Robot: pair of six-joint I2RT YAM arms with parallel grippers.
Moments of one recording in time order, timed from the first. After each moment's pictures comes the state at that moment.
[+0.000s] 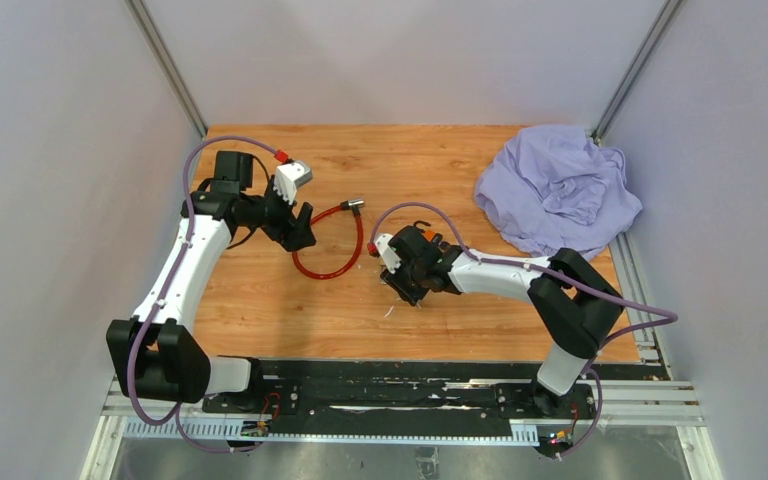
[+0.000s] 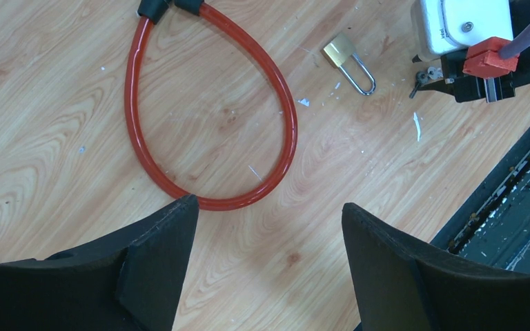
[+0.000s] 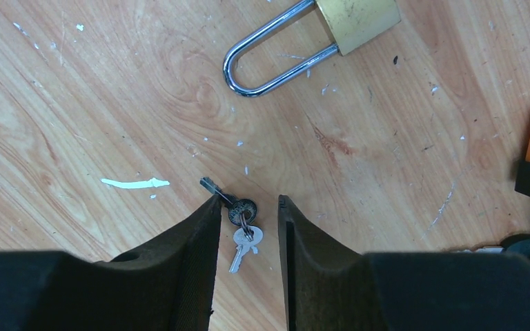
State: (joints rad) left arm -0.07 1.31 1.18 -0.81 0.62 0.49; right arm 0.87 1.71 0.97 -0.28 -0.04 -0.12
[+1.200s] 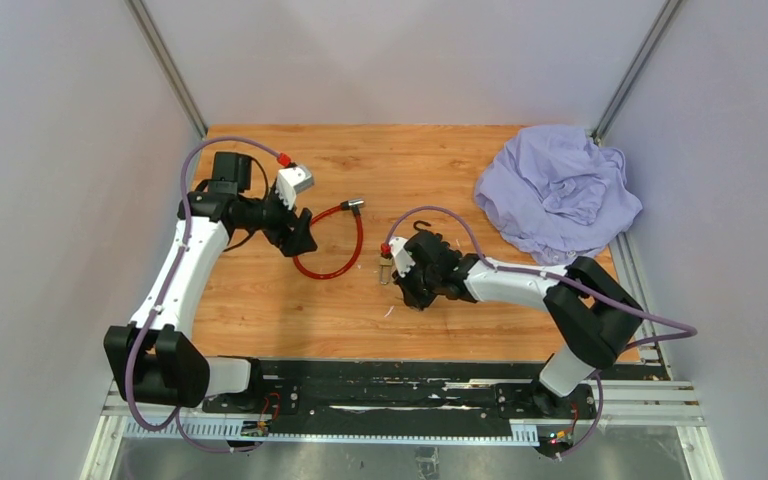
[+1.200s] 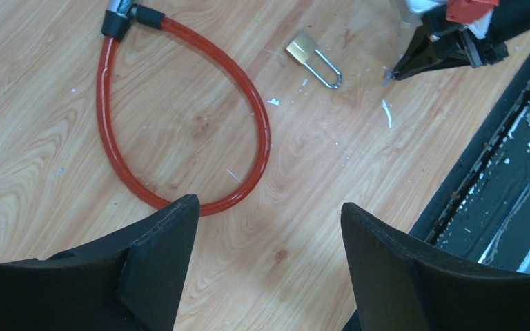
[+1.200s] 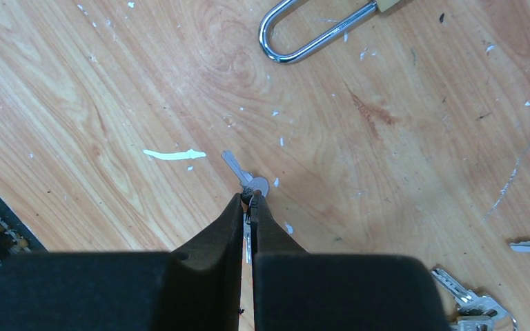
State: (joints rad) left arm -0.07 1.29 1.19 -0.87 0.69 0.56; right arm 0.83 1.62 0.84 -0.18 -0.17 -0.04
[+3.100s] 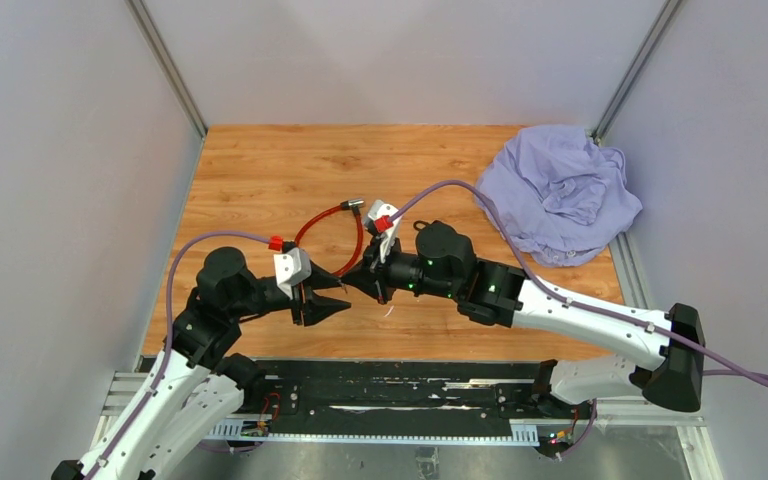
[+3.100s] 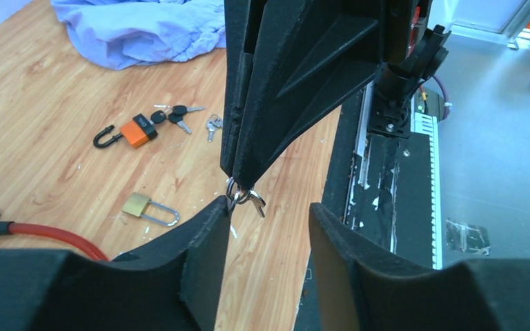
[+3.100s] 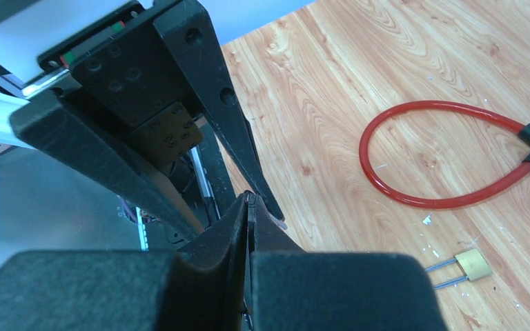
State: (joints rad) left arm -0.49 0.53 0.62 -0.28 0.82 0.10; right arm 1.16 1.24 1.09 -0.05 -0.11 0.20
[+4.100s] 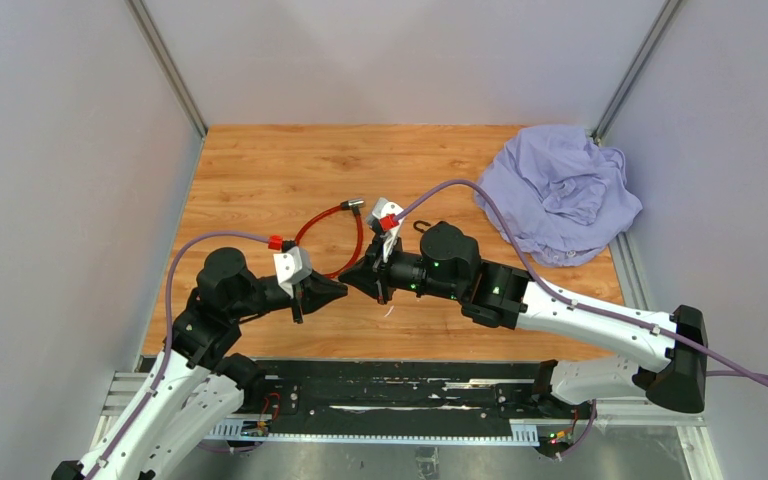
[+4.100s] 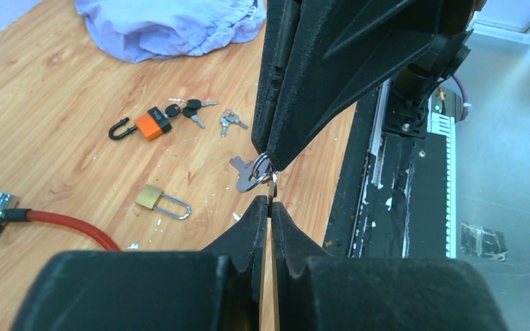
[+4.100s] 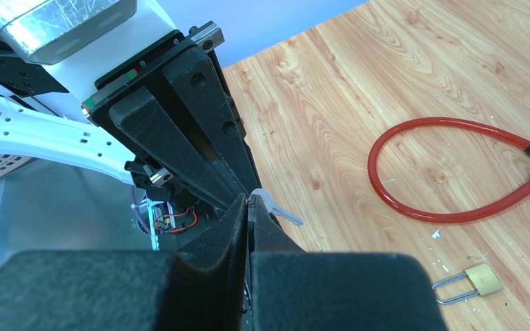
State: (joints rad) left arm -0.49 0.52 0.62 -0.29 0.78 0.10; right arm 1.18 1.22 1.09 -0.01 -0.11 0.23
